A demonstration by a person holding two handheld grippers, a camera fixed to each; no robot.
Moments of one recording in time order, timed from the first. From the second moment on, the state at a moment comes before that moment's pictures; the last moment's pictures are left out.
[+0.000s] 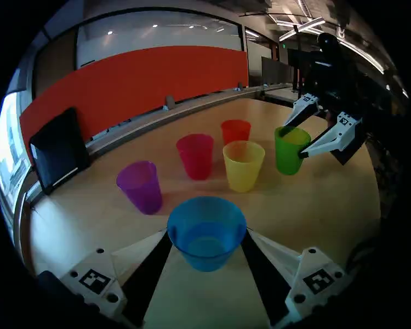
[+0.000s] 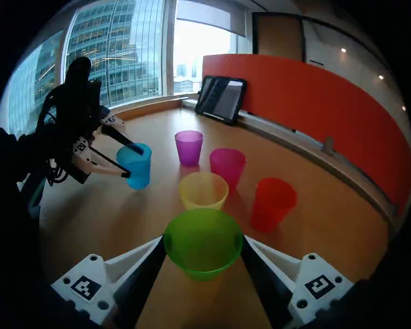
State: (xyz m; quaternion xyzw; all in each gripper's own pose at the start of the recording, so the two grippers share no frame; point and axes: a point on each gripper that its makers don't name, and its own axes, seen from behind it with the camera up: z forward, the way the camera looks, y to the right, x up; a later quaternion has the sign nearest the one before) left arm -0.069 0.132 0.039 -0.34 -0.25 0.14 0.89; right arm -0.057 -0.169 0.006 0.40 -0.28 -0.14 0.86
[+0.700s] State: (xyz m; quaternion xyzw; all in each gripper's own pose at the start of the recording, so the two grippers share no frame) left arm -0.080 0.127 0.038 -0.34 -0.27 0.12 0.89; right arm -0.077 -0.170 0.007 0.40 -0.29 -0.15 0.86
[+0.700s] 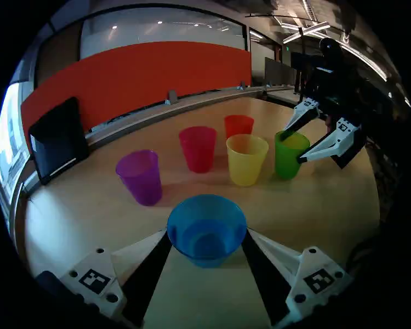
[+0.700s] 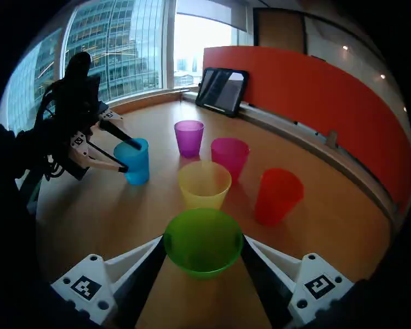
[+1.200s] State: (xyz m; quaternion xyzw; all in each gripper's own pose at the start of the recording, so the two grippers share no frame) left arm -0.084 0.112 0.033 -0.33 -0.28 0.12 0.89; right arm -0.083 -0.174 0.008 0.40 -0.29 -0.15 0.86
